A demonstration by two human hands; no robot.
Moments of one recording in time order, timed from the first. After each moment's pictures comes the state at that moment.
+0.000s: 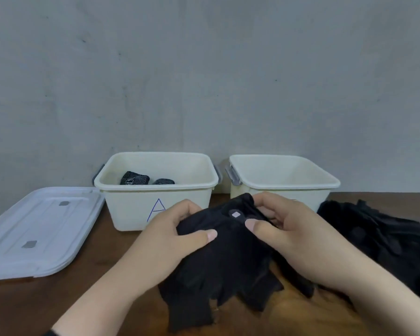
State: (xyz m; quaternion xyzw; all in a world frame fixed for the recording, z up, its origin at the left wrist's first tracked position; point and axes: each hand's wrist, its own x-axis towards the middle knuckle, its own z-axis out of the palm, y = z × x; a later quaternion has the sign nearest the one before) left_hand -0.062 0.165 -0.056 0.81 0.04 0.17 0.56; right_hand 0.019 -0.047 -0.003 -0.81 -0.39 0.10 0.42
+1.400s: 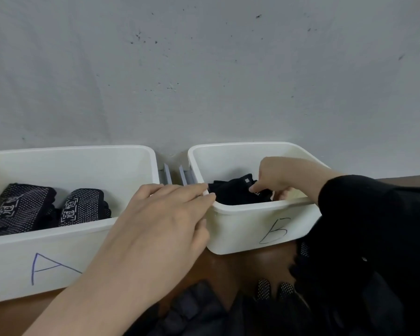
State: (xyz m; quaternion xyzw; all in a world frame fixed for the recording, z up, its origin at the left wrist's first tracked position) left_hand 0.116 0.158 -0.068 0.96 -0.05 0.25 0.06; right_hand 0.347 -0.003 -0.039 -0.97 -0.16 0.16 0.00
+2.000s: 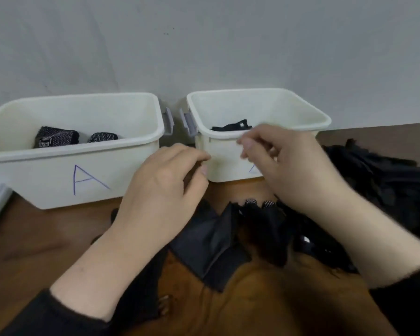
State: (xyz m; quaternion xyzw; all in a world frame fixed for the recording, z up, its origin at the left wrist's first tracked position) left_hand 0.051 0.117 -0.089 0.92 -0.01 0.30 0.24; right_hand 0.143 -0.070 -0.051 -0.85 -0.33 -0.11 0.39
